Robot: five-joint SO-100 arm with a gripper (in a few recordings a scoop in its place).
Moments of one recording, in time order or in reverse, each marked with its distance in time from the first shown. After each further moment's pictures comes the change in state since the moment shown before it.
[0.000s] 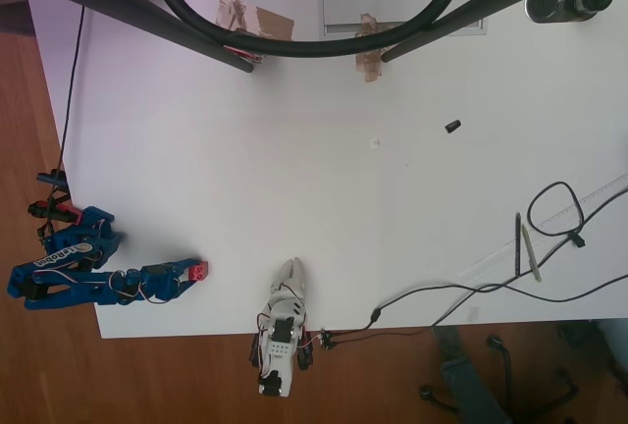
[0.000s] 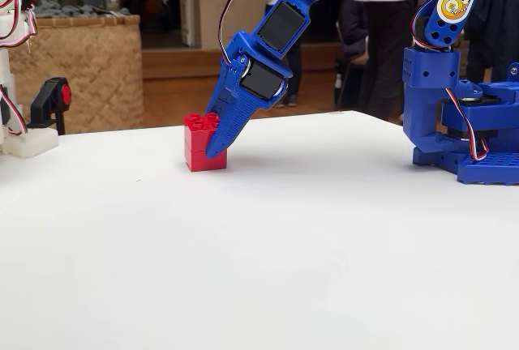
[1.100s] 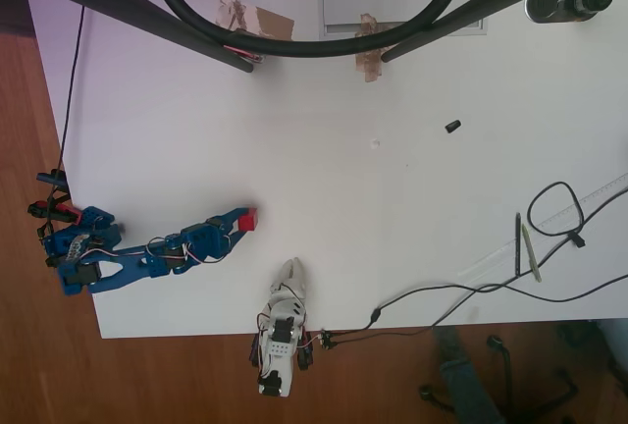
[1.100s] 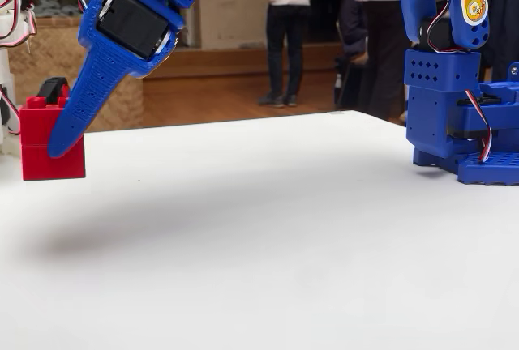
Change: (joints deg) arm -31.0 -42.1 -68.7 24.3 35.3
